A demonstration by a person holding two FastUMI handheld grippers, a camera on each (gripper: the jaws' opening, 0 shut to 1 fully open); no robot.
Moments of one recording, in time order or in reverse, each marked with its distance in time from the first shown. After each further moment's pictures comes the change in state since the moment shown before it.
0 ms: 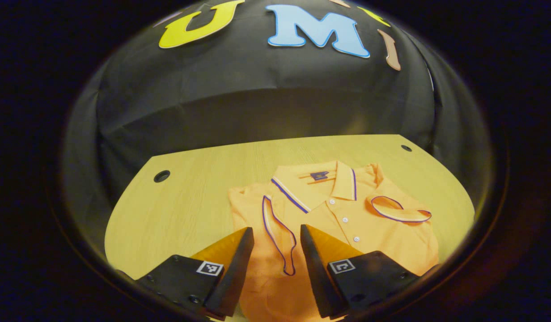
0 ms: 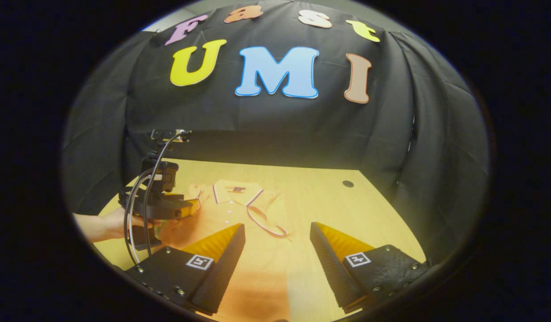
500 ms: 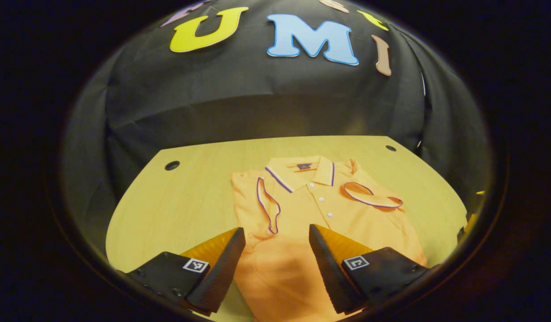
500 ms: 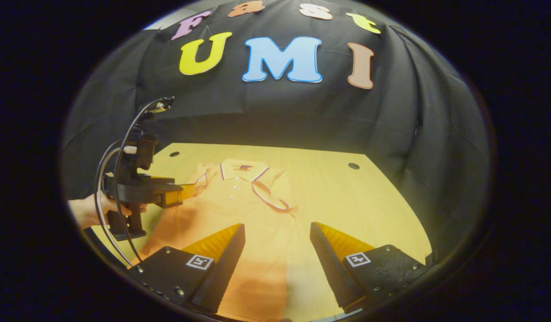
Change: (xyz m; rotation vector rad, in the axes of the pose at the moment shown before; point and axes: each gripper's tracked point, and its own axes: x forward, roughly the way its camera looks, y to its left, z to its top) left arm -0.090 -0.022 -0.035 -0.033 0.003 -0.015; right arm -0.023 -0.010 -0.062 -0.007 0.088 0.065
